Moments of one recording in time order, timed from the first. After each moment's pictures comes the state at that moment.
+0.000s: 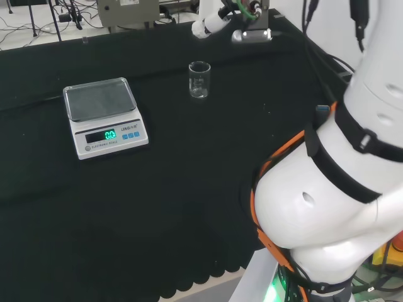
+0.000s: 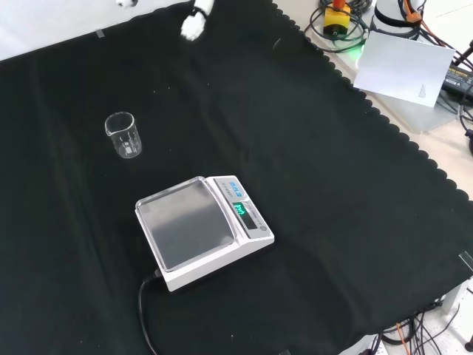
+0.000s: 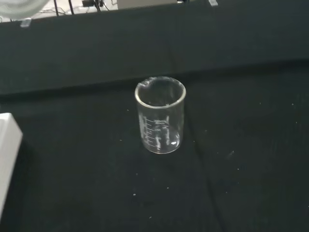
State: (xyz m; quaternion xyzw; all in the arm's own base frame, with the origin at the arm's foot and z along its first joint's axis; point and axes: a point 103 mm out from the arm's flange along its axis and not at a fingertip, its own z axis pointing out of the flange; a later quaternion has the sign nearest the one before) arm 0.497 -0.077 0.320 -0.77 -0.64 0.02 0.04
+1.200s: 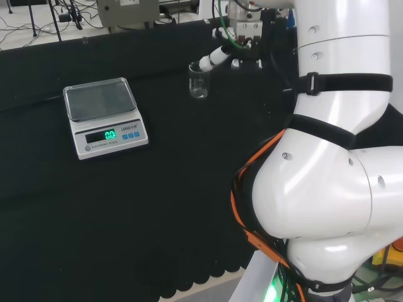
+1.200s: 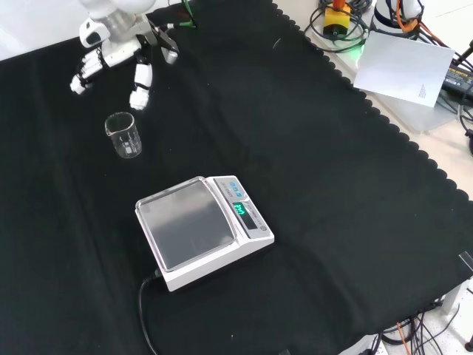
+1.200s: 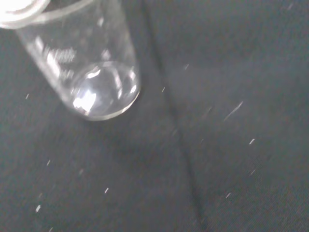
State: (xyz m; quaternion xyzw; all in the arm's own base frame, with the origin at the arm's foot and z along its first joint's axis) arm 0.627 -0.142 0.143 -0.76 -0.63 0.06 0.15
